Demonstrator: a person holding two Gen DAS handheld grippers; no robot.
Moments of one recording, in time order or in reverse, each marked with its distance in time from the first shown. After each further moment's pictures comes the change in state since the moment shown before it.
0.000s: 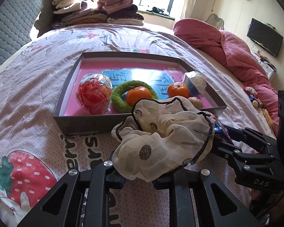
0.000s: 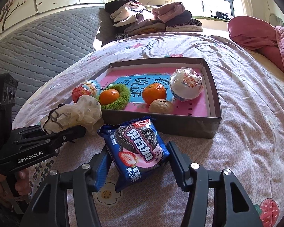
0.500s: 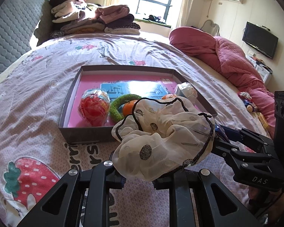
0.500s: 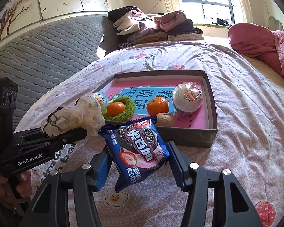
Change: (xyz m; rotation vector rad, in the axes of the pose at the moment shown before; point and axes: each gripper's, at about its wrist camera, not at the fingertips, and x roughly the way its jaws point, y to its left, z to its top) left arm -0.024 -0.006 0.006 0.021 -0.068 -0.015; right arm -0.018 0.006 0.007 -0.007 -0.069 0.016
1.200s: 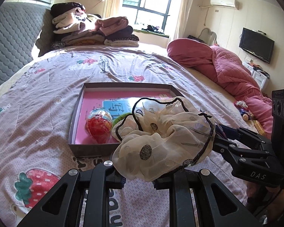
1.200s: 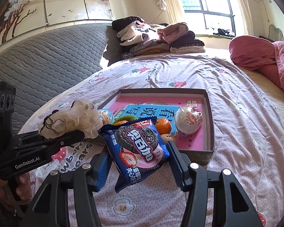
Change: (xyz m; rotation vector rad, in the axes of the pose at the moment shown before) left arm -0.026 0.002 0.018 0.009 -0.081 -0.002; right arm -0.018 0.009 0.023 -0.027 -0.078 -0.003
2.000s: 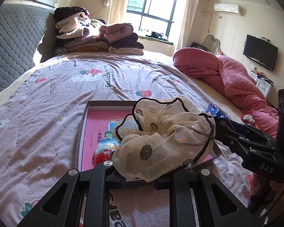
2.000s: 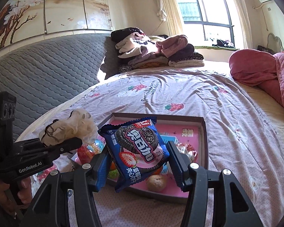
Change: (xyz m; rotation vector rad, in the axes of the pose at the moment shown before) left arm 0.027 0.020 0.043 -0.021 -0.048 0.023; right arm 0.019 -0.013 0.052 -0.028 -0.089 -0.016
